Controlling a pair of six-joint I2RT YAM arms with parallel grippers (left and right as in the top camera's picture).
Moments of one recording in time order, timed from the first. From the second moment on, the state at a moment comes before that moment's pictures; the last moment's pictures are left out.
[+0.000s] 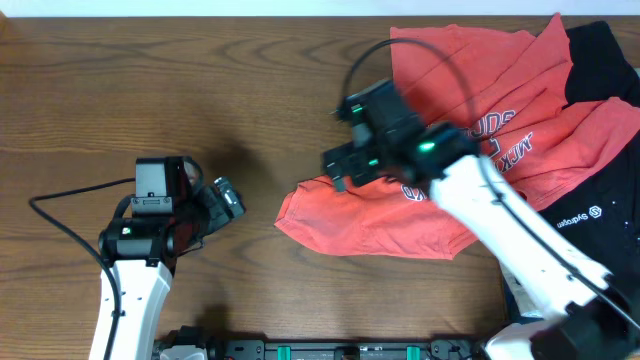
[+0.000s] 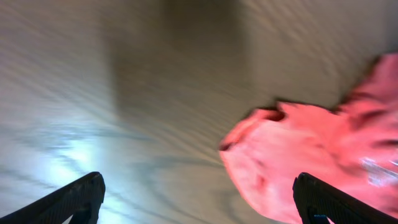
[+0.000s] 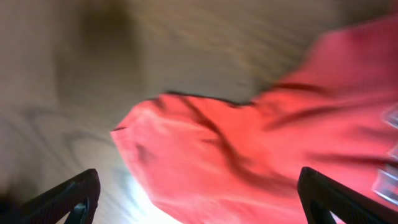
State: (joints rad) left arm 0.00 1.06 0.83 -0.87 0.21 -0.55; right arm 0.56 1.58 1.41 -0.87 -0.13 0.22
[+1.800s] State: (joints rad) left arm 0.56 1.55 1.18 -0.68 0.26 -0.65; right arm 0.15 1.51 1.40 -1.28 0.02 0.22
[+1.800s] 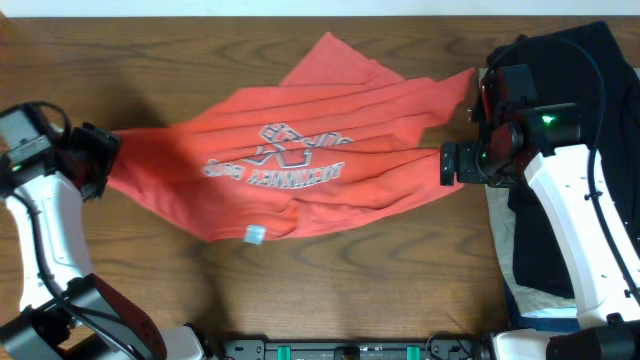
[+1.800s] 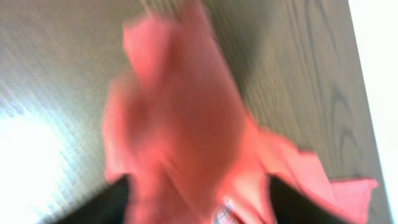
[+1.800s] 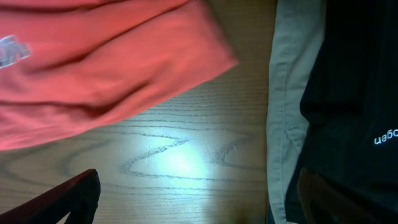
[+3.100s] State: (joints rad) left arm -0.19 1.60 0.83 -0.81 0.18 -0.80; right arm 0.15 1.51 1.40 -1.28 0.02 0.22
